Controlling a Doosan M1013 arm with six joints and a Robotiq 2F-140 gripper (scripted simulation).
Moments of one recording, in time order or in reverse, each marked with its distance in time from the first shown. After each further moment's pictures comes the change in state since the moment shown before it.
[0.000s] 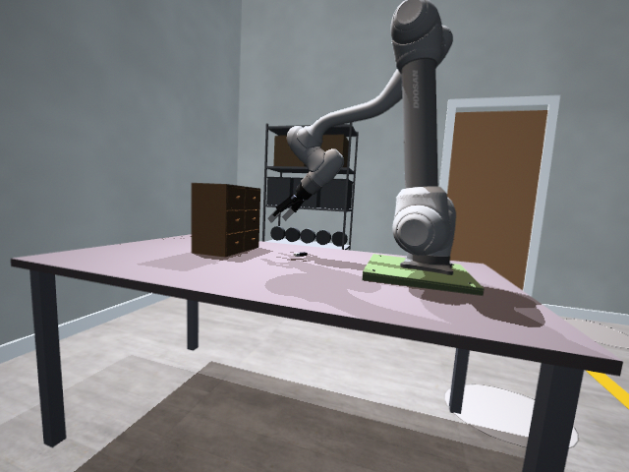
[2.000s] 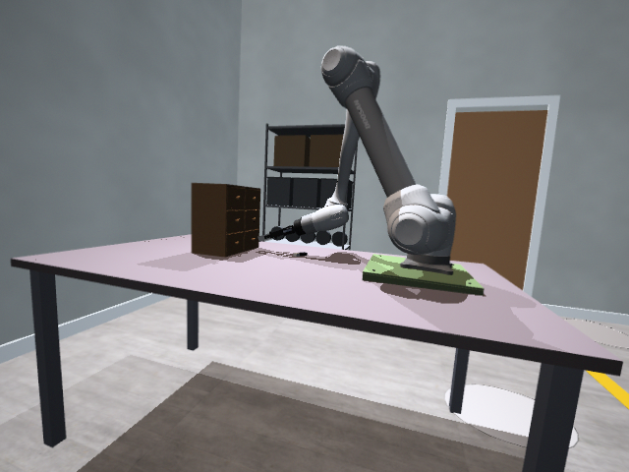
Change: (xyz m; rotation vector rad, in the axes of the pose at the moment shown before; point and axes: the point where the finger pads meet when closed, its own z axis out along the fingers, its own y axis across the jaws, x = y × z) arm -0.024 -0.005 0.110 0.056 0.456 -0.018
